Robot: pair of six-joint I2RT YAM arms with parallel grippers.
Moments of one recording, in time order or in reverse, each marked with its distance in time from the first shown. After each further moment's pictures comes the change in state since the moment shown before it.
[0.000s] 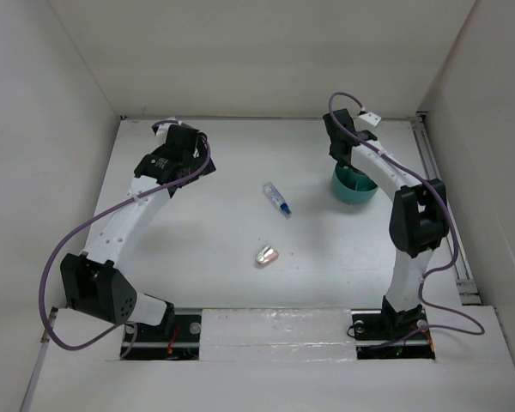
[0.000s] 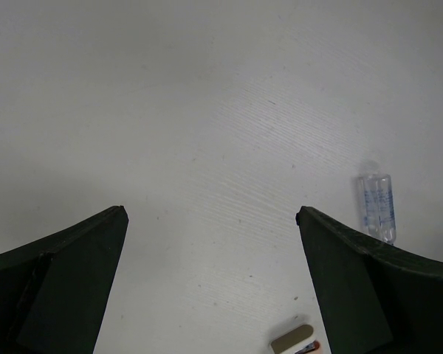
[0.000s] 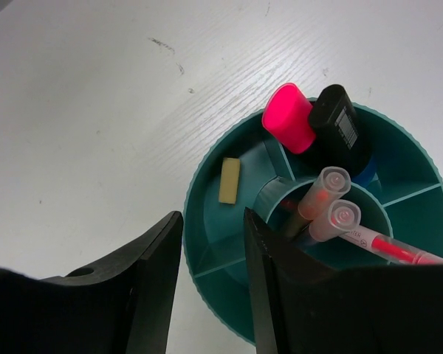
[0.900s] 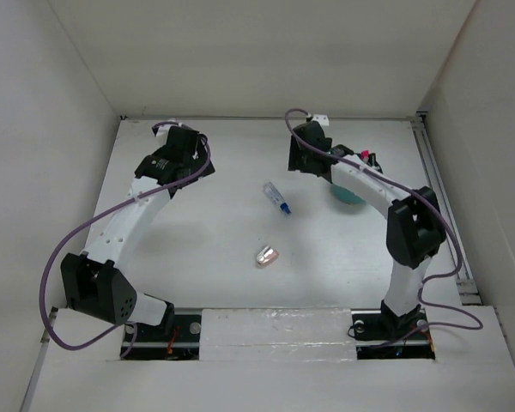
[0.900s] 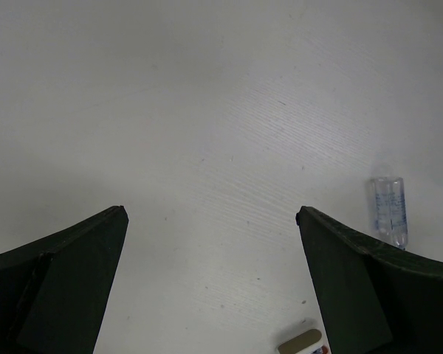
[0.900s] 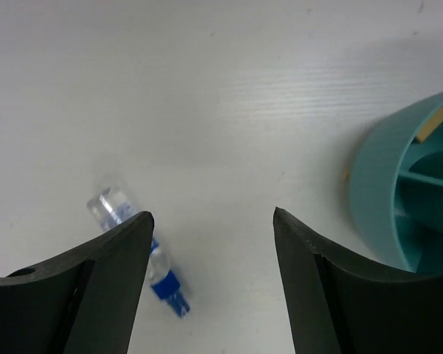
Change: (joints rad) left arm 0.000 -0.002 -0.016 0.004 -0.015 0.005; right arm 0.195 -0.053 -0.076 0.188 -0.256 -0.343
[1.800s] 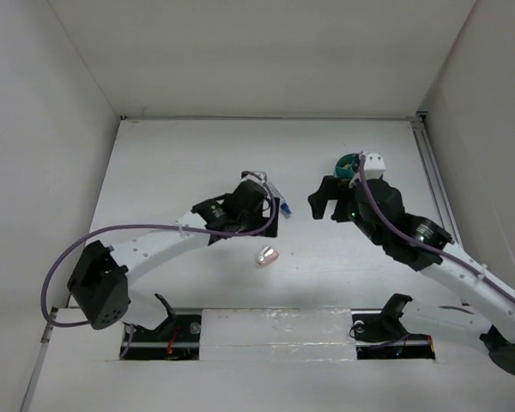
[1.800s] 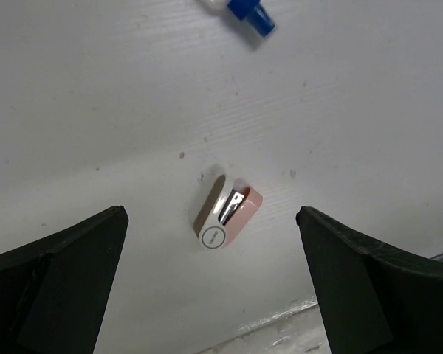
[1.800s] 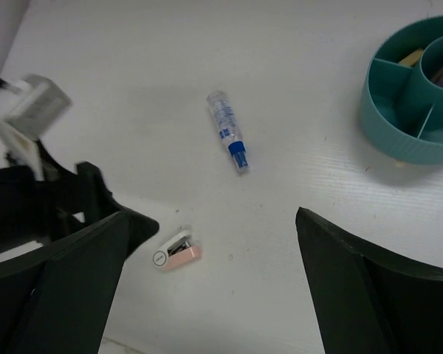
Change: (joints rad) left arm -0.501 -0.010 -0.230 0.196 0.213 0.036; right arm 0.321 -0.922 -0.499 -0.117 0.059 0.077
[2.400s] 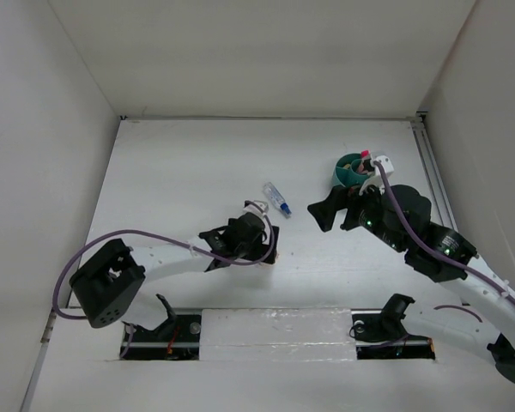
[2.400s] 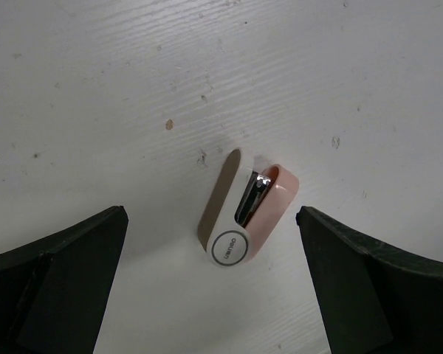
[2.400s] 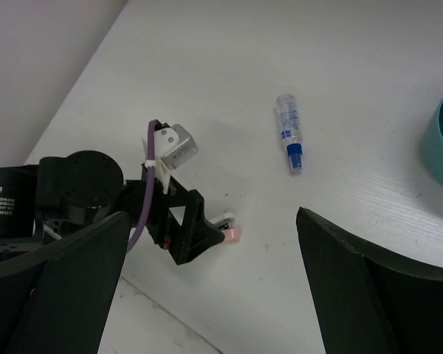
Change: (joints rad) left arm -0.072 -0.001 -0.432 0.457 0.031 0.004; right arm 0.000 -0.159 0.018 -0.001 -0.238 -0.097
